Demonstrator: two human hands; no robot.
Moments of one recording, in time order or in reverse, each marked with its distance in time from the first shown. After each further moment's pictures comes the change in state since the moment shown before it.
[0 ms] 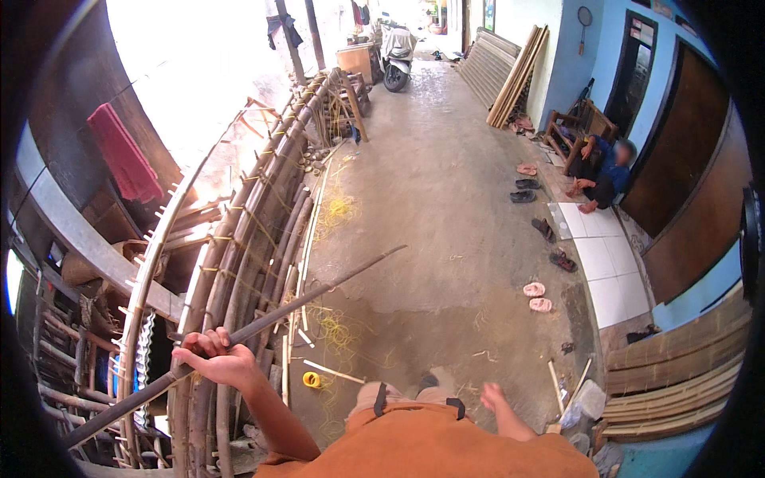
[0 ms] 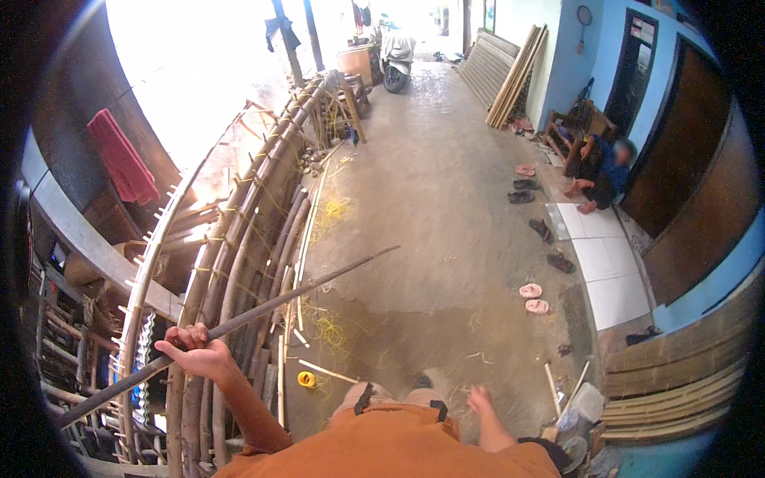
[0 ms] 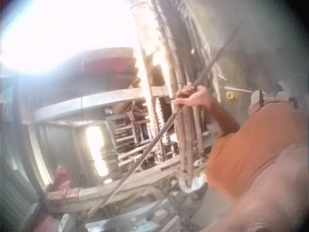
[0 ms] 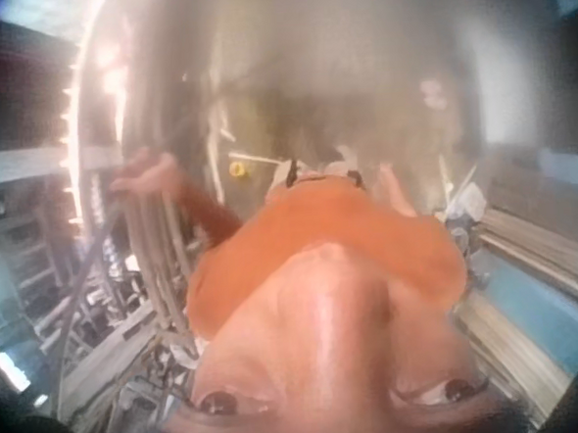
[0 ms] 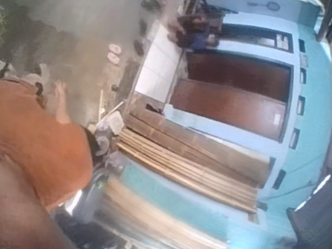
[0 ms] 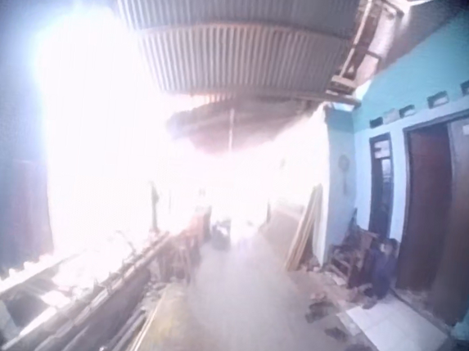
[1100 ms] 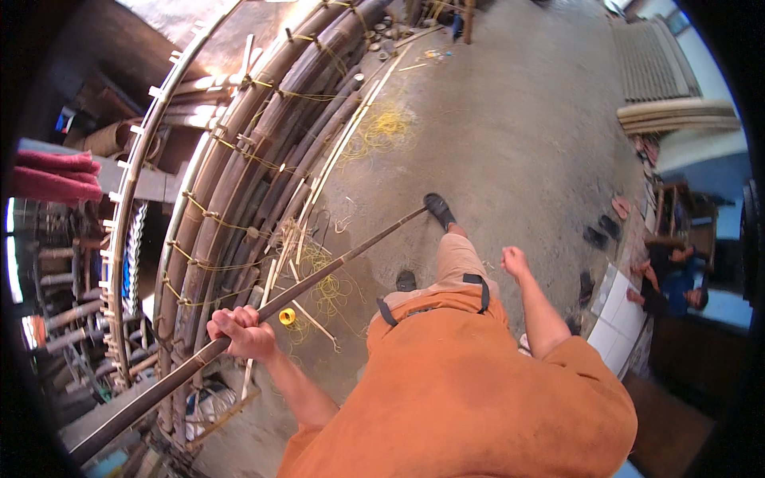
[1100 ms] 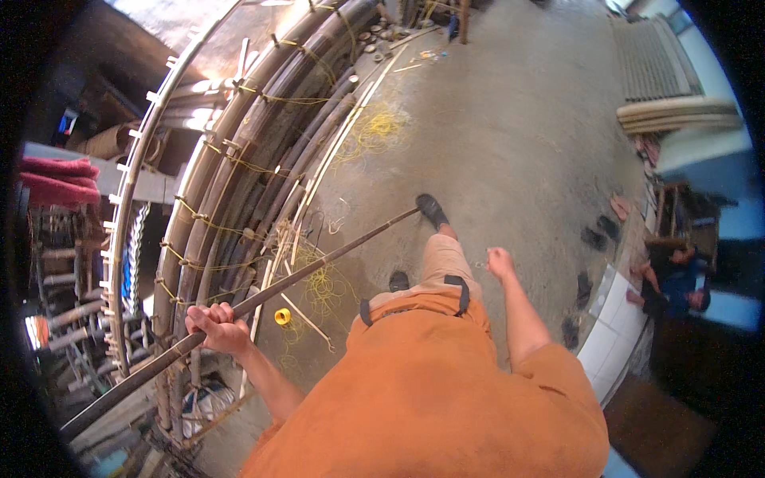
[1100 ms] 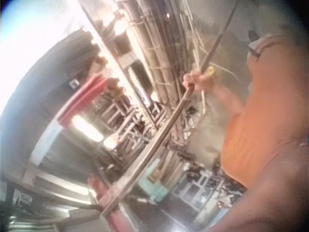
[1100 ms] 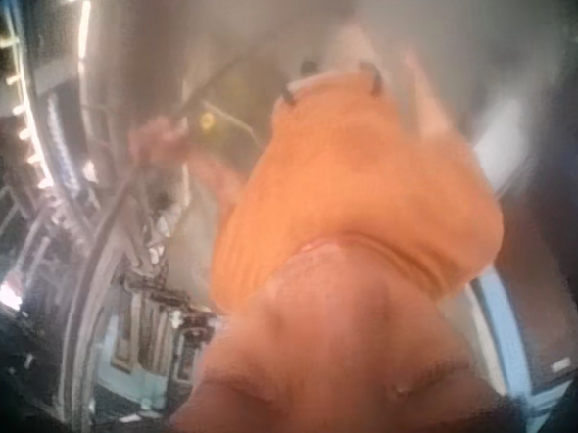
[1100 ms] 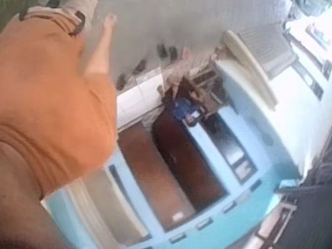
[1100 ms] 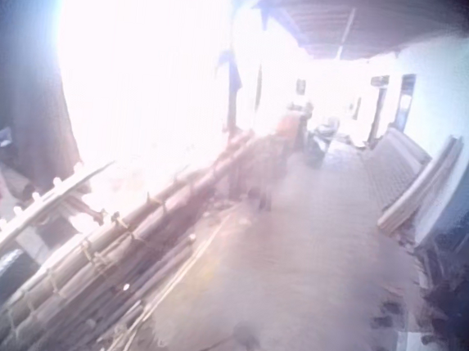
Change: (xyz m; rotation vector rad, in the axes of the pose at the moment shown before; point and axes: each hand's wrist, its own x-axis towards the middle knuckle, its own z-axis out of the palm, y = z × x) left_hand 0.138 -0.541 0.125 0.695 0.071 0.185; right_hand 0.432 -0.837 0.239 -0.653 -0.263 -0.420
